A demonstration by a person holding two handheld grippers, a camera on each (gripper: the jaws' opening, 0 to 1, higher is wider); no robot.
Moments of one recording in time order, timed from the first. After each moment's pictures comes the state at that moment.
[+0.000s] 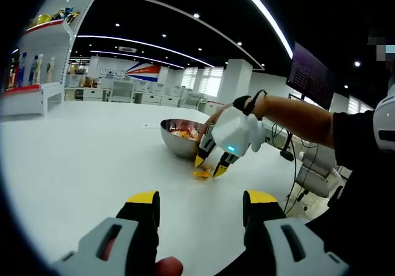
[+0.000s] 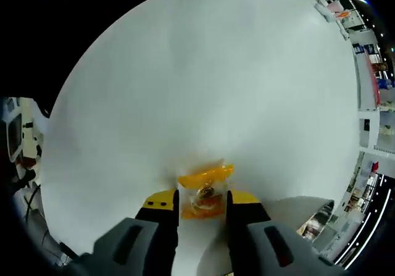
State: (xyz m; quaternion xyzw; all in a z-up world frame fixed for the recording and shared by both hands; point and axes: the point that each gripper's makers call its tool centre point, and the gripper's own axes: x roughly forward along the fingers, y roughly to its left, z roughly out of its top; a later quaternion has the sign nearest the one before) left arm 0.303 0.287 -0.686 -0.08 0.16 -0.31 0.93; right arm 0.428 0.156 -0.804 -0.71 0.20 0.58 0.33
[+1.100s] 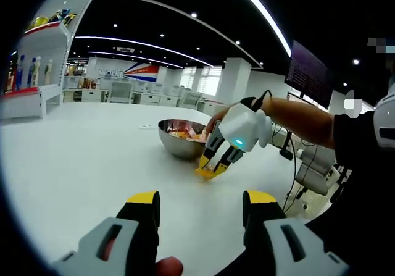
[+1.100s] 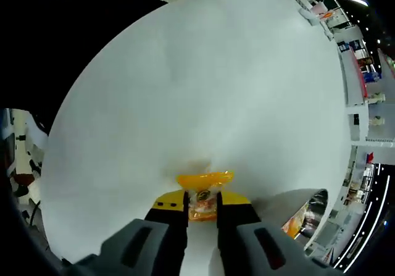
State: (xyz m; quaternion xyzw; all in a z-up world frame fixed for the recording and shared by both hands) left arm 0.302 0.283 -0.684 -0.07 0.16 -0.32 0.93; right arm 0.413 0.161 -0.786 -0.68 0.17 0.60 0.39
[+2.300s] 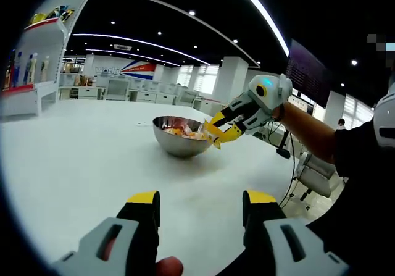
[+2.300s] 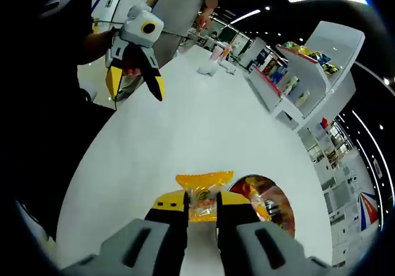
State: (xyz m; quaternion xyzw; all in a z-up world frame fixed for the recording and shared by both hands) left arm 0.305 0.272 -0.690 -0.08 0.17 -0.33 0.93; right arm 0.424 0.167 -0.673 -0.40 0.06 0.59 0.69
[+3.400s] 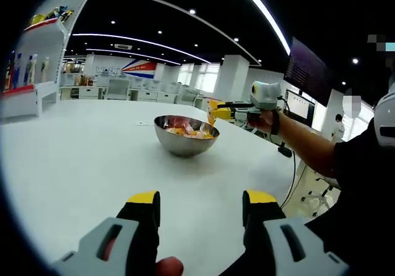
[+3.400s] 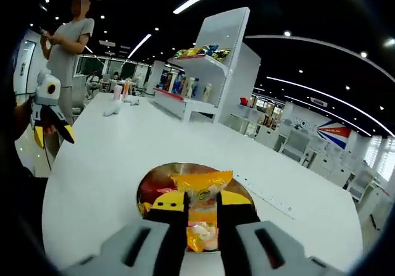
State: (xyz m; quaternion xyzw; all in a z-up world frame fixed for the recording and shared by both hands) left arm 0.309 0.273 -0.690 -0.07 0.17 -0.33 0.93; right arm 0.521 0.088 -0.646 -0.18 0.06 0.39 0.90
